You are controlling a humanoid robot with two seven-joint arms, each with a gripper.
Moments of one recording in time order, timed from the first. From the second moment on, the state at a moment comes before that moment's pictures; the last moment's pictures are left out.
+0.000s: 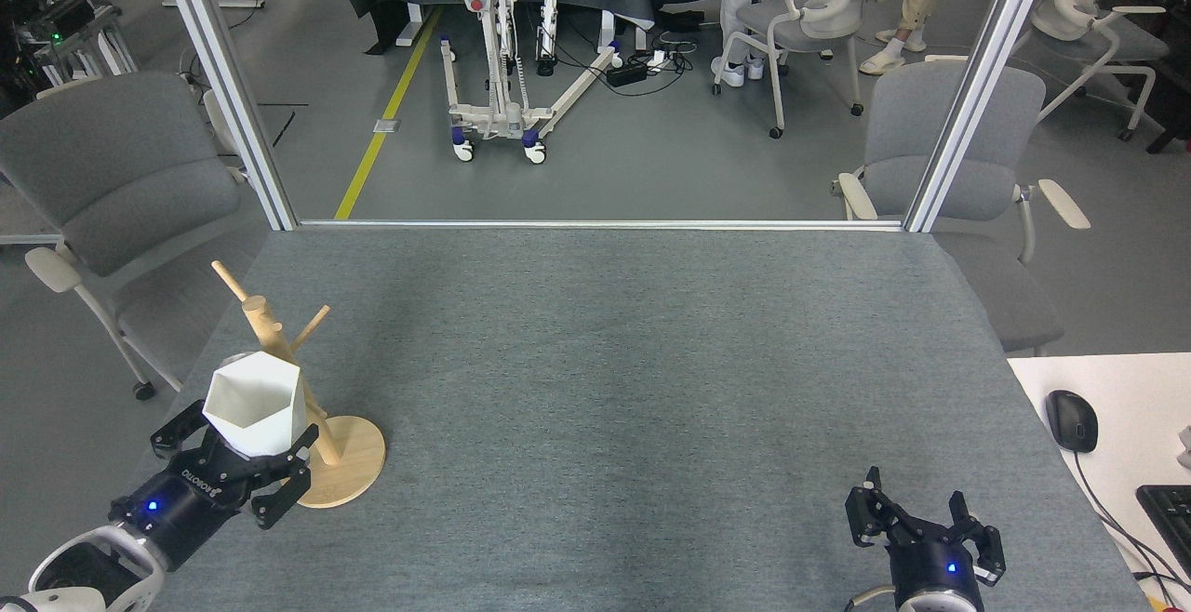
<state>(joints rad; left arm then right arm) -0.19 0.35 0.25 -1.28 -1.60 -0.76 0.20 -0.09 0.03 -0.25 -1.24 1.46 0.03 0.02</state>
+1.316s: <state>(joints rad) -0.09 0.30 0.30 -1.33 -1.59 -0.69 0.22 -0.09 0.02 -0.25 -1.23 1.46 0.03 0.02</state>
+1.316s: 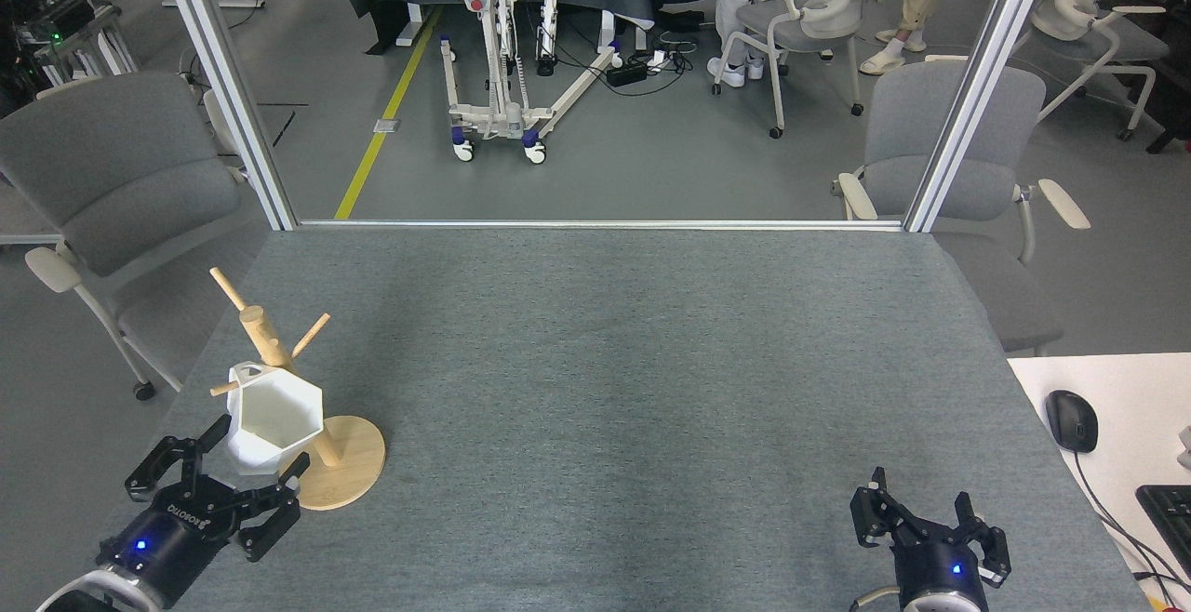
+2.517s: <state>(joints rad) -0.02 -0.05 0.23 -1.25 -1.60 -0.58 0.22 -0.09 0.03 -0.24 -1.23 1.46 0.03 0.02</state>
